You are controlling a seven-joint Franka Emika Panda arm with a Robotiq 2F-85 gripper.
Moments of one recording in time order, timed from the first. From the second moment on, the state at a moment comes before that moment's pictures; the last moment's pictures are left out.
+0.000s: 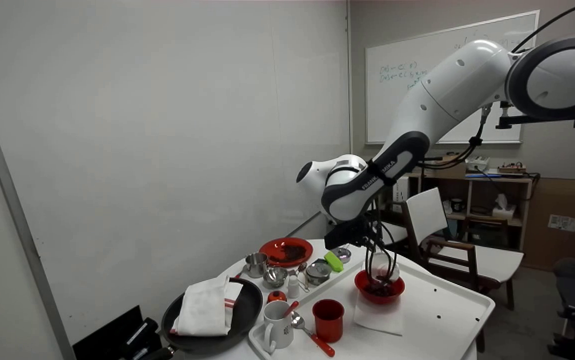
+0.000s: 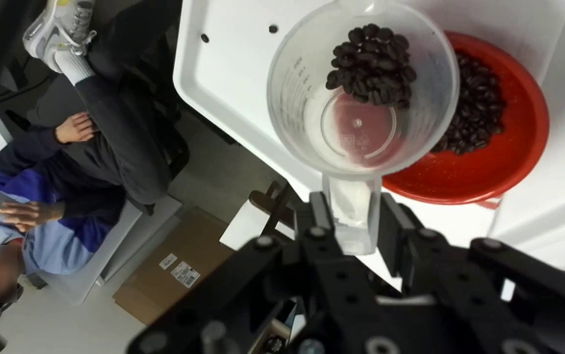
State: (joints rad) arm -0.01 0.93 -0.08 -1.32 -0.50 1.79 1.52
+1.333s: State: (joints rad) arm -0.02 0.91 -0.02 -1.44 0.08 1.82 0.78
